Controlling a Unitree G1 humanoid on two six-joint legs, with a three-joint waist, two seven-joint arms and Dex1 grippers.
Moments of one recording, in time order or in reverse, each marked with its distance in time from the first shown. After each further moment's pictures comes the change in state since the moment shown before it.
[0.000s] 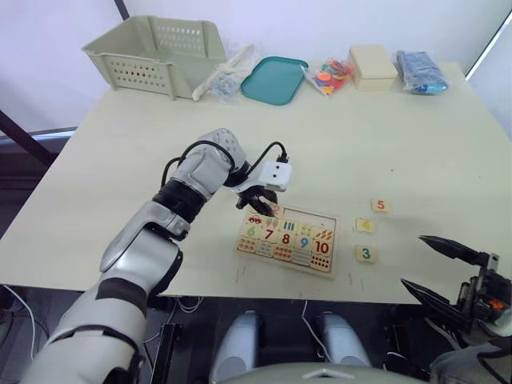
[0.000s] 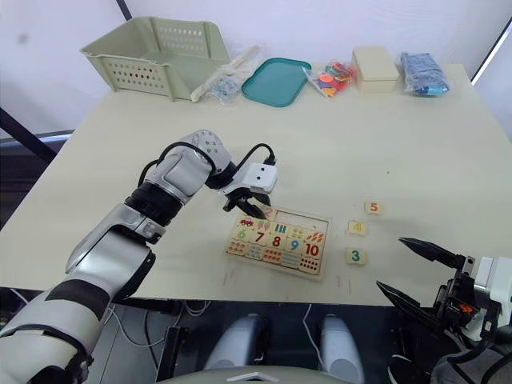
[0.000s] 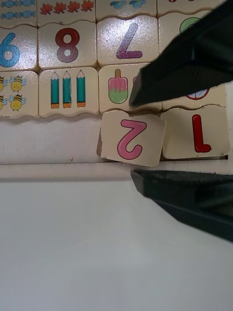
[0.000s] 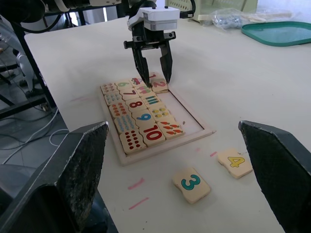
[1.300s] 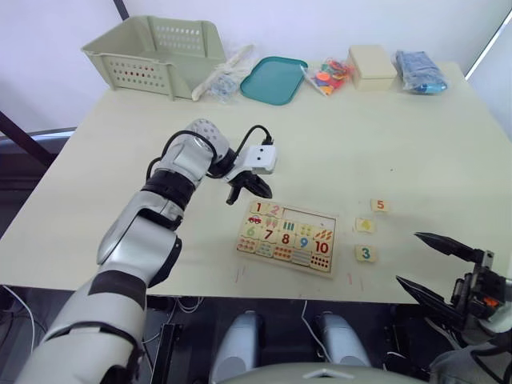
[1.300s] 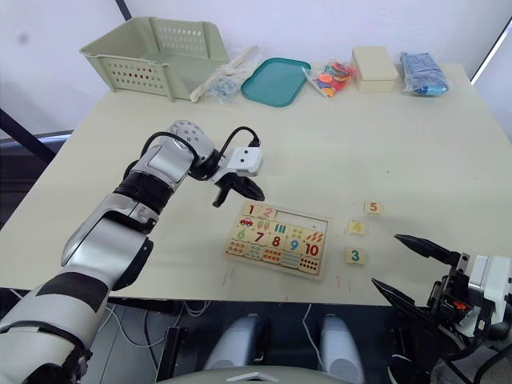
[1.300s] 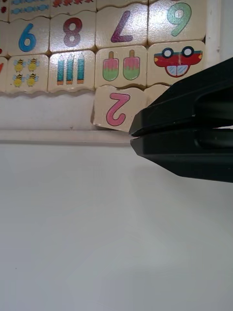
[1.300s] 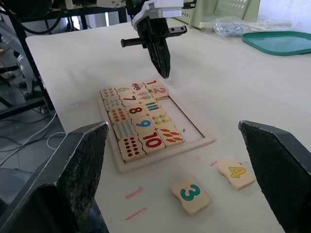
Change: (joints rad) left arm -0.068 0.010 0.083 0.271 -0.109 -0.207 0.007; right arm -0.026 0.010 0.034 0.003 -0.016 -0.034 -0.010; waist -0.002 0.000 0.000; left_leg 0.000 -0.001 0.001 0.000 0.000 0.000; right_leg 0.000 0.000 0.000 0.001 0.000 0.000
